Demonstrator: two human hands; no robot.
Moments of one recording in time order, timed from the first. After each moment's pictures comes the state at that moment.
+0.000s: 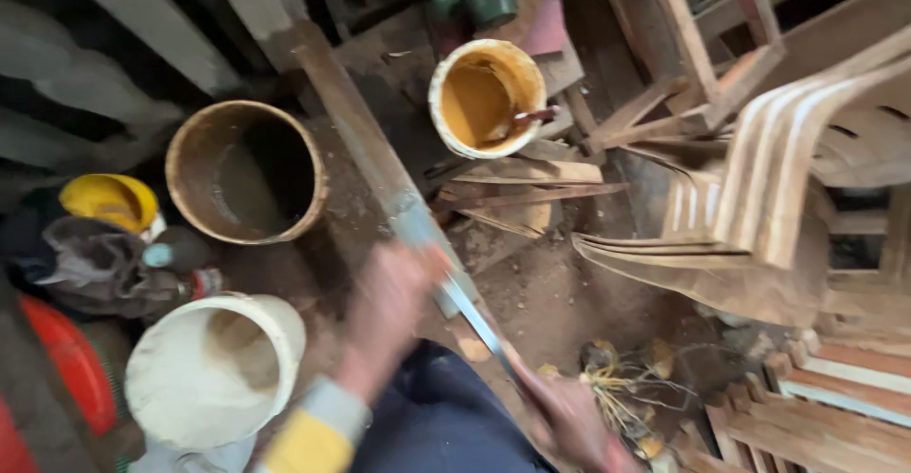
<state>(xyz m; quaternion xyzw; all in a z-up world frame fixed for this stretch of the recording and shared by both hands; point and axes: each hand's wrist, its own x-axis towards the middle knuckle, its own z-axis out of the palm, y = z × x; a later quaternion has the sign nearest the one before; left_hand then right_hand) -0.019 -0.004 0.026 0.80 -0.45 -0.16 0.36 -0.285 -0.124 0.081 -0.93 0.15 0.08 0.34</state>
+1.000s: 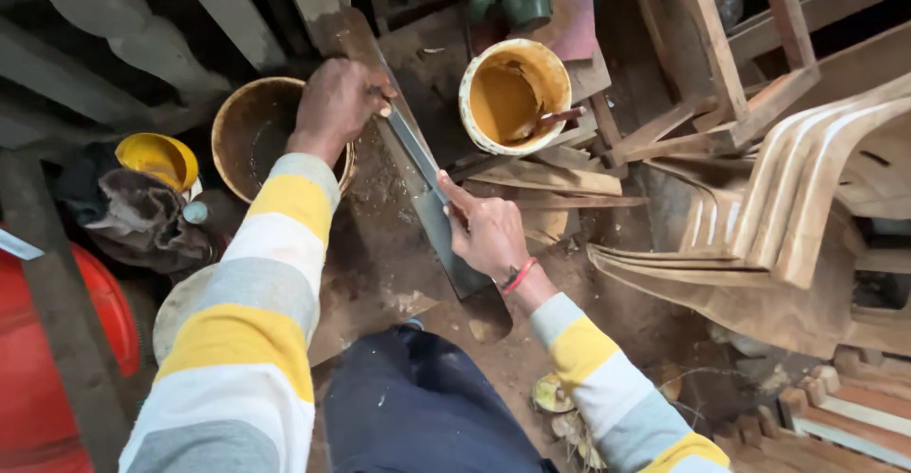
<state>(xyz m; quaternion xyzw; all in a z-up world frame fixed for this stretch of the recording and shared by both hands) 0.163 -0.043 -0.026 0.83 -0.42 -0.09 0.37 -0.092 -0.157 0.028 -0.95 0.12 -0.05 0.29</state>
